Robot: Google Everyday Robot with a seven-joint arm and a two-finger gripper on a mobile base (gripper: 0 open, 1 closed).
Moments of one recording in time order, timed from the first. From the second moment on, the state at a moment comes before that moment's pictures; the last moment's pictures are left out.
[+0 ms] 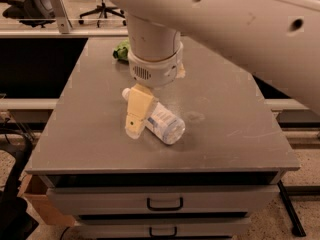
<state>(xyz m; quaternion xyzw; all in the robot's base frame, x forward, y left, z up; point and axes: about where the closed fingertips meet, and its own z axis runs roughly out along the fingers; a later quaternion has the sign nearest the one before) 0.491 -0.012 0.908 -0.48 0.87 -0.06 0.06</state>
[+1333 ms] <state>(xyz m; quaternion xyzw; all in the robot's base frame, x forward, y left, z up) 0.525 0.014 0.845 -0.38 0.93 -0.02 0.04</state>
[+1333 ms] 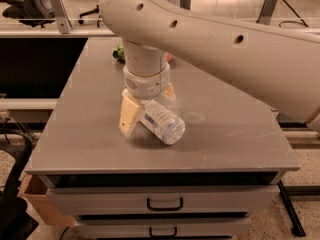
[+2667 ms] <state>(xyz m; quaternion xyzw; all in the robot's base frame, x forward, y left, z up) 0.527 0.018 0.845 -0.38 0.92 -0.02 0.05</state>
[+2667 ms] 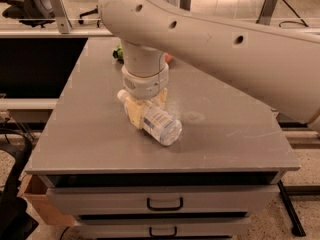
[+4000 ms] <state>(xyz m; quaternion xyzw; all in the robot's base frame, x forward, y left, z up) 0.569 -0.035 0.891 -0.36 0.85 0.25 0.30</state>
